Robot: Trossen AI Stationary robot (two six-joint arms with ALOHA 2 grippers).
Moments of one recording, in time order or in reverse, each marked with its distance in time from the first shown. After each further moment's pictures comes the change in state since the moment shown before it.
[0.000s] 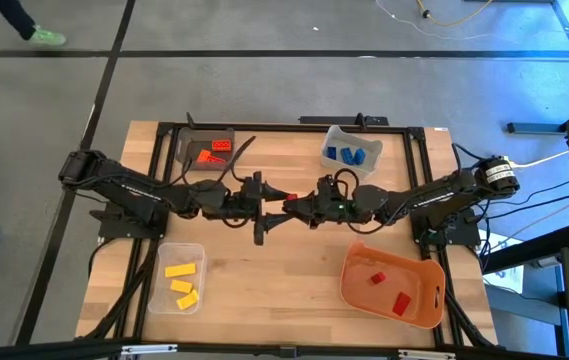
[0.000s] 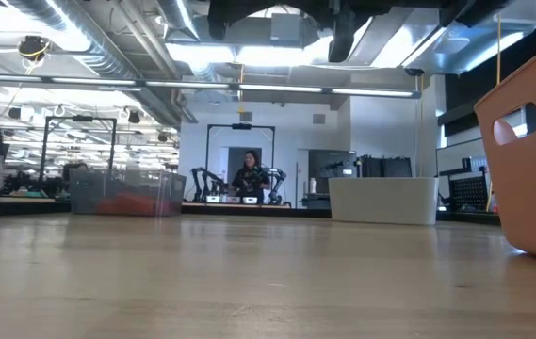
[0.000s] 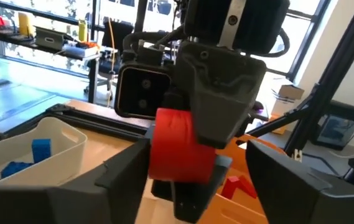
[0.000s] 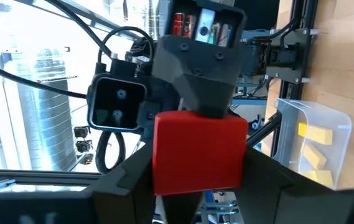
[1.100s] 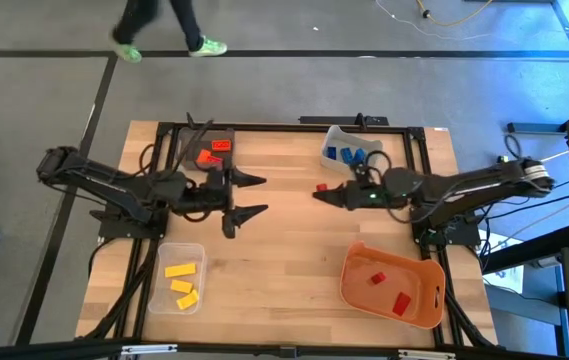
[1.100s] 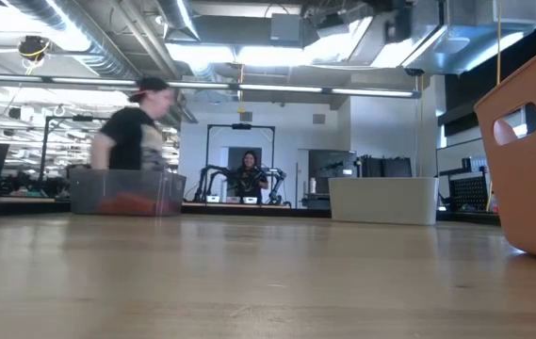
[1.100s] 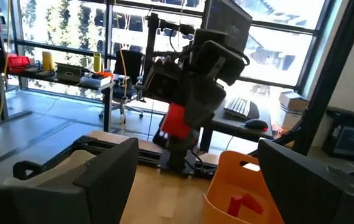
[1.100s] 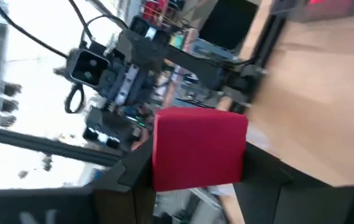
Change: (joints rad) left arm -0.070 -0.293 0.001 -0.215 -0.121 0.105; right arm -0.034 -0.363 -0.002 -0.532 -0.029 -0.320
